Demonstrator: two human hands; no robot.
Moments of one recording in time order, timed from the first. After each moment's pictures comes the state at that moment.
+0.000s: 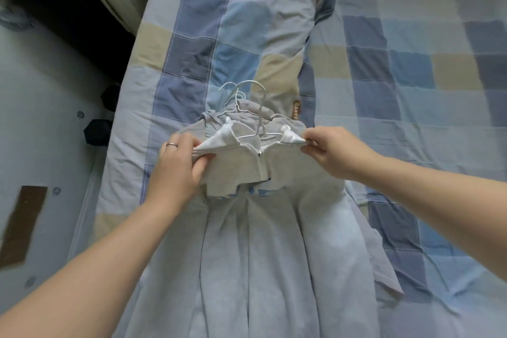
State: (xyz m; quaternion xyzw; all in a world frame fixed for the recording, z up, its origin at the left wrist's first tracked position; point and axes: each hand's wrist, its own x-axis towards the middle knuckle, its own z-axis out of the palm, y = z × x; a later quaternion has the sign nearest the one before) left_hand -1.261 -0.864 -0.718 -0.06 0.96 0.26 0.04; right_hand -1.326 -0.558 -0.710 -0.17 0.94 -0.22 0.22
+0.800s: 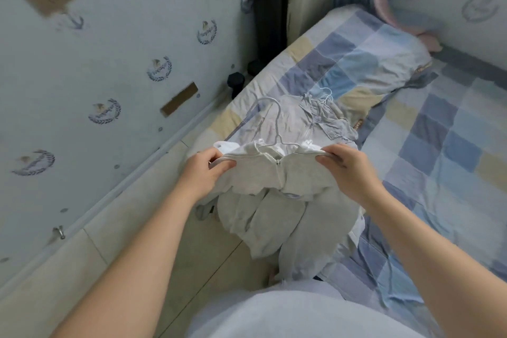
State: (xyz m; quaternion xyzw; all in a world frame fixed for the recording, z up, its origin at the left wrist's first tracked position) left_hand -0.849 -0.790 -0.480 -0.36 0.84 0.41 -0.02; right_hand -1.056 -0.535 -0.492 -0.31 0.85 -0.39 0.18
